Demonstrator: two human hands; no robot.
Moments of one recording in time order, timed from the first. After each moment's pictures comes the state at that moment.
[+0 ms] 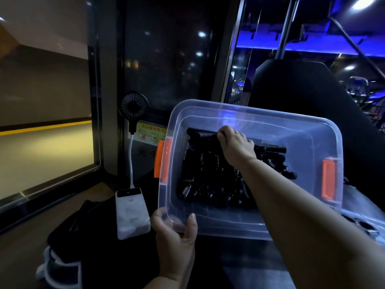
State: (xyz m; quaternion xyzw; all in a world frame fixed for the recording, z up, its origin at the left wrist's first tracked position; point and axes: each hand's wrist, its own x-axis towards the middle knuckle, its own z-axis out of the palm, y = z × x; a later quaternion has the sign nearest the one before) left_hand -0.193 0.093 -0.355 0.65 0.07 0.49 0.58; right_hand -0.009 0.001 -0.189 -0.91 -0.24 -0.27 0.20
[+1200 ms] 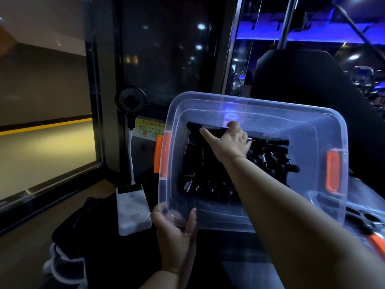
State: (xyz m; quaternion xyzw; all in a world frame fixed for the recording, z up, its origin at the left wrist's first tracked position) left_hand -0.187 0.093 -0.363 0.62 0.10 0.49 0.60; right_hand -0.020 0.035 -0.201 -0.90 -0.07 -0.26 0.35
